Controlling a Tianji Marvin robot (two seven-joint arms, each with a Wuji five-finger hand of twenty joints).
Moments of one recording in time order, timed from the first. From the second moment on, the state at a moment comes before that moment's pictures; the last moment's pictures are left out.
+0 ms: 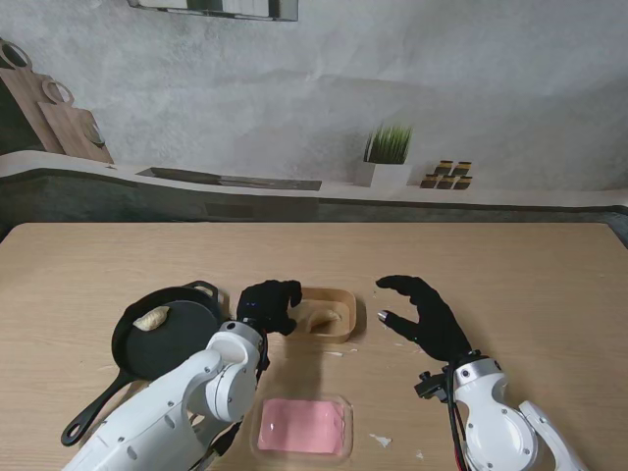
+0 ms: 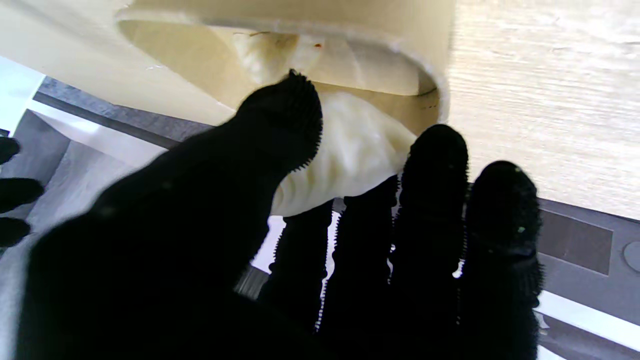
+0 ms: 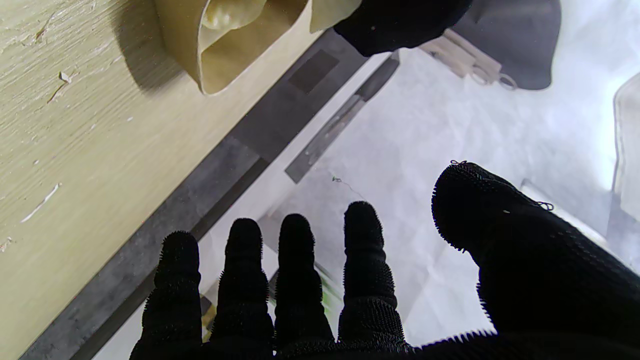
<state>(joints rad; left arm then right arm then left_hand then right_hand) 1.32 -1.17 -0.76 -1.45 0.73 0.31 0.25 -1.85 -1.15 1.37 -1.77 -0.33 -0.18 -0.16 0.80 -0.93 0.94 -0.10 0.73 0.09 0.94 0.64 1.07 0.20 0.45 0.97 1.06 0.26 0.87 0.81 0.69 0.39 1.36 0.59 0.27 -0.48 0.97 -0.15 0.31 -0.12 0.72 0.25 0.29 0.05 0.69 0.34 0.26 0.05 0.46 0.31 0.10 0.13 0.42 0.76</state>
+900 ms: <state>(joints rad) 1.28 -1.17 -0.74 -1.38 0.75 0.30 0.23 -1.84 -1.15 1.37 -1.76 -0.34 -0.18 -0.18 0.65 -0.76 0.94 -0.06 0.59 0.13 0.76 0.51 0.71 0.18 0.66 0.61 0.68 0.25 0.76 0.77 0.35 0.34 1.22 0.59 0.27 -0.48 0.97 -0.15 0.33 -0.12 0.72 0.25 0.30 0.06 0.69 0.34 0.26 0.05 0.47 0.31 0.11 0.13 0.42 0.76</state>
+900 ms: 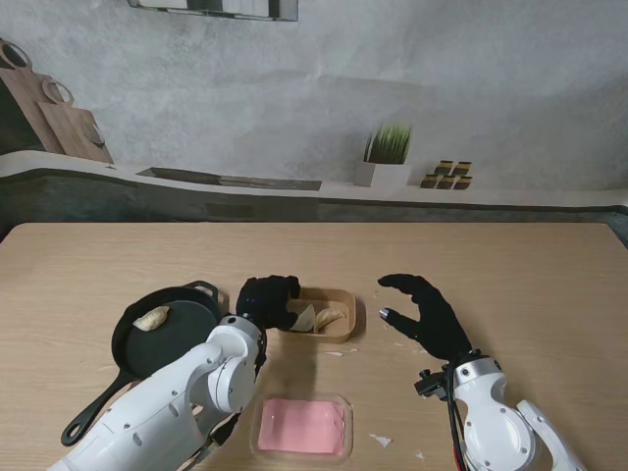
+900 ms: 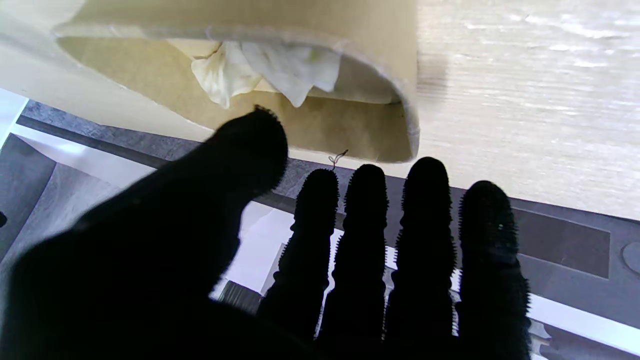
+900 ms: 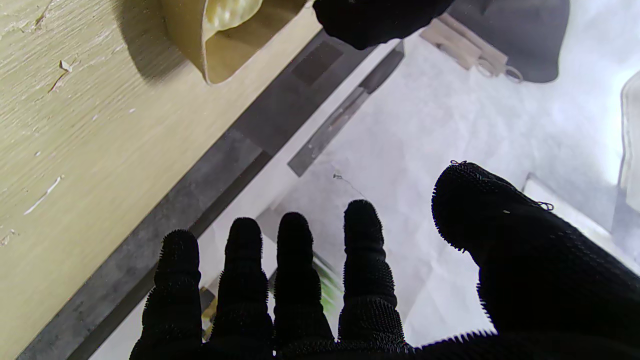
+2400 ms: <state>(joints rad) 1.61 -1.05 -1.30 -1.59 1.14 0.48 -0.14 -1.82 -1.15 1.33 -1.75 -0.34 -0.16 -0.18 0.57 -0.64 0.71 -0.06 0.68 0.25 0.39 0.30 0.67 0.25 0.46 0.41 0.59 0.33 0.55 0.61 0.28 0.37 1.10 0.57 0.27 -0.48 0.97 -0.15 0.33 -0.12 0.73 0.25 0.31 0.07 0.70 0.34 0.26 0.06 0.47 0.31 0.12 0.13 0.42 0.76</state>
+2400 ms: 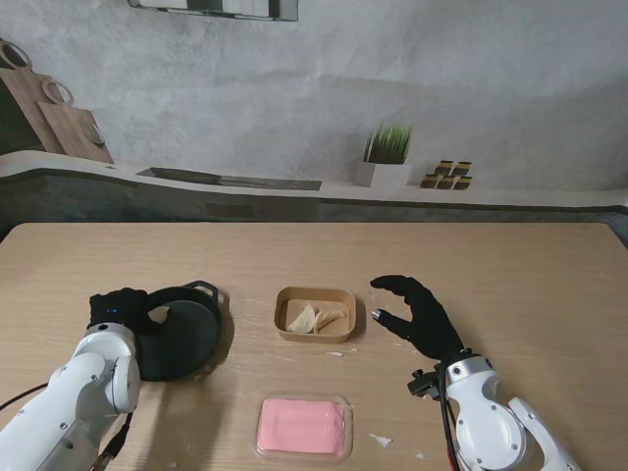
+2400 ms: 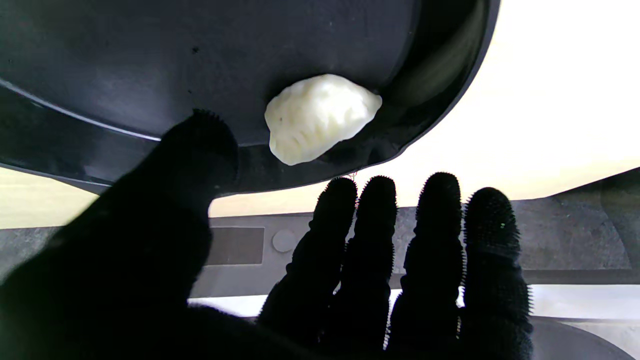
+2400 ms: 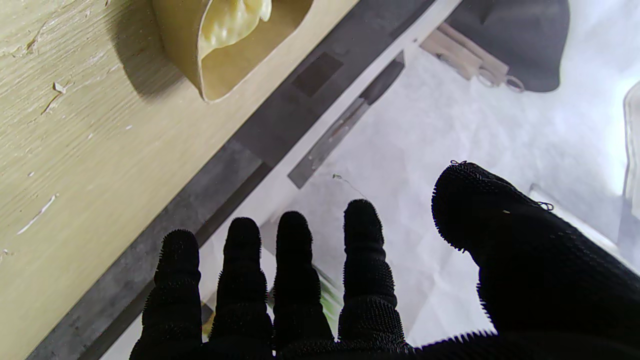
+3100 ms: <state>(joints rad) 1.51 -1.05 -1.18 -1.51 1.10 0.55 -0.17 -1.82 -1.15 1.33 -1.74 -0.34 -0.14 -0.18 0.57 -0.64 0.71 -0.06 0.68 0.25 0.39 0.30 0.65 0.25 0.45 0.39 0.57 0.33 0.52 0.55 0.28 0.37 1.10 0.57 0.27 -0.48 0.97 -0.15 0.33 -0.12 0.73 0.25 0.31 0.07 0.70 0.34 0.26 0.06 0.47 0.31 0.12 0.13 0.42 0.76</state>
